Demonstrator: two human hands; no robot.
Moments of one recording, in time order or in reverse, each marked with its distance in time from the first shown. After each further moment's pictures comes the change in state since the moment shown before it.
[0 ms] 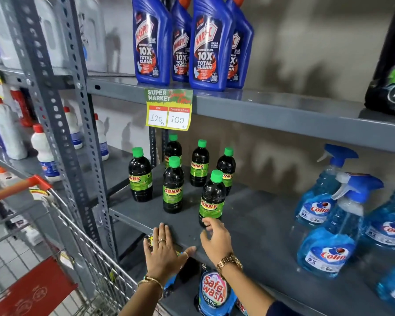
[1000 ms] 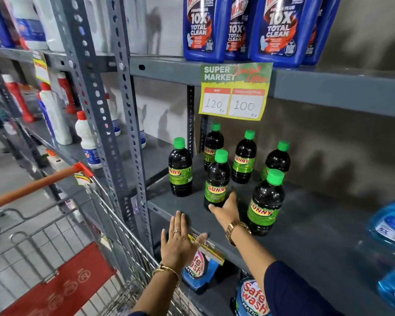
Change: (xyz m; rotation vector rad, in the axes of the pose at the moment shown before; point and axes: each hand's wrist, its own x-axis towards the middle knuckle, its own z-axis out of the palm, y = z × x) left_hand 0.047 -0.066 -0.014 -0.142 -0.014 -0.031; right_hand 0.090 -0.050 0.086 0.329 -0.182 0.371
